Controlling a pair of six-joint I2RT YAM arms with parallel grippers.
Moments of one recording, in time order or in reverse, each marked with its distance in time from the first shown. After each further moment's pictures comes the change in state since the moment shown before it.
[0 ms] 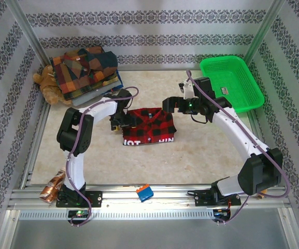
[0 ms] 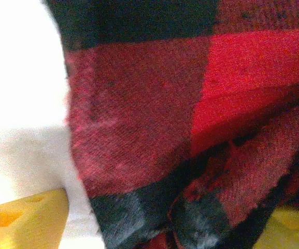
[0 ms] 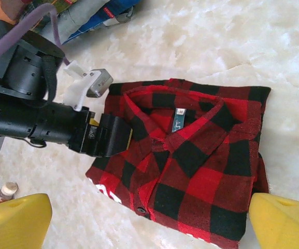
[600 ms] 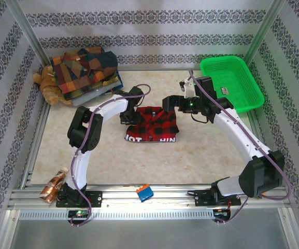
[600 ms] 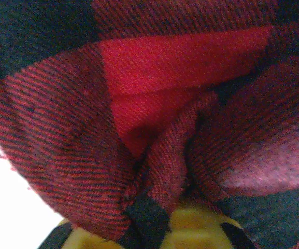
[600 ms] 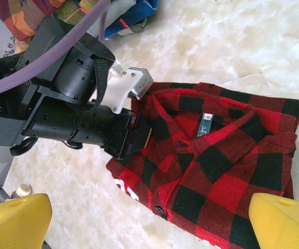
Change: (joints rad) left arm -0.079 0.119 0.193 -0.071 -0.084 0.061; right arm -0.001 -0.024 -0.001 0.024 -0.031 0.019
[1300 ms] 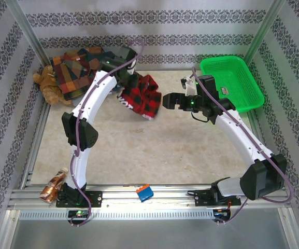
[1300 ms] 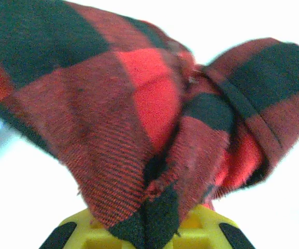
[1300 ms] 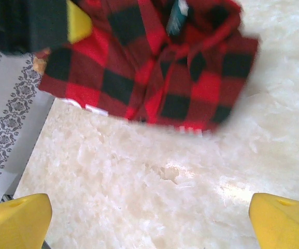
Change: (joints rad) left arm 0.074 0.038 0.854 -0.333 -0.044 0.272; right arm 0.000 -0.026 0.000 0.054 -0.006 0.034
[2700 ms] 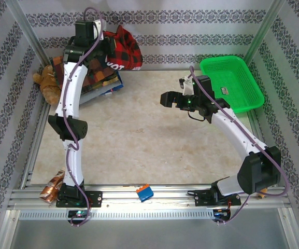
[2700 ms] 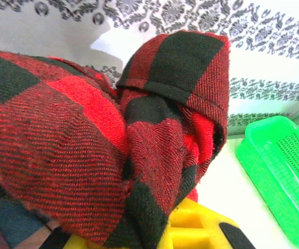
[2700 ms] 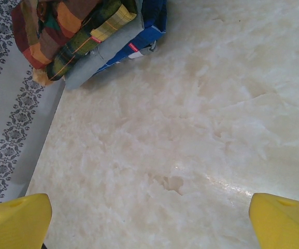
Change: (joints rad) left arm 0.293 0.055 0.230 0.332 0.304 -0.067; right arm 0.001 0.062 -0.033 0.109 -0.013 0.071
